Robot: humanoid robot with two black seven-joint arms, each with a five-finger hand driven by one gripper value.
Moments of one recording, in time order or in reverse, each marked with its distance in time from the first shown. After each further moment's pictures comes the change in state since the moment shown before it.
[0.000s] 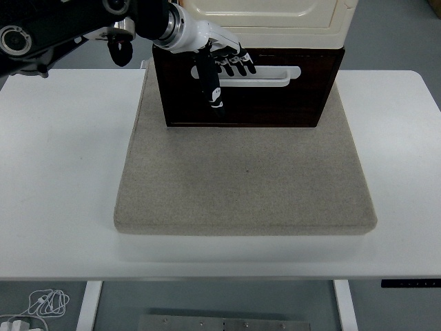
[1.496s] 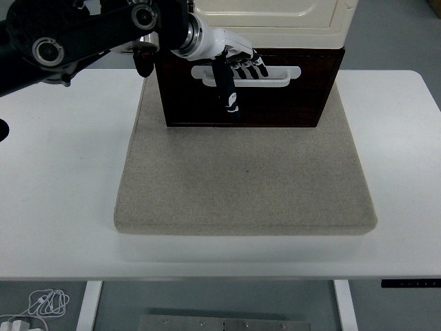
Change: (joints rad) left arm 0.011 -0.080 0.026 0.045 0.003 0.065 0.000; right arm 0.000 0.000 0.000 0.000 0.000 0.000 0.000
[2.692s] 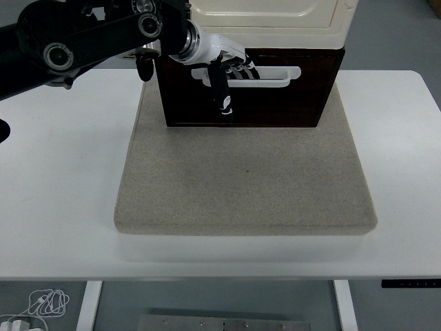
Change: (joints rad) left arm -0.001 -0.007 0.041 0.034 -0.001 0.016 -0.001; right arm 0.000 0.000 0.000 0.000 0.000 0.000 0.000
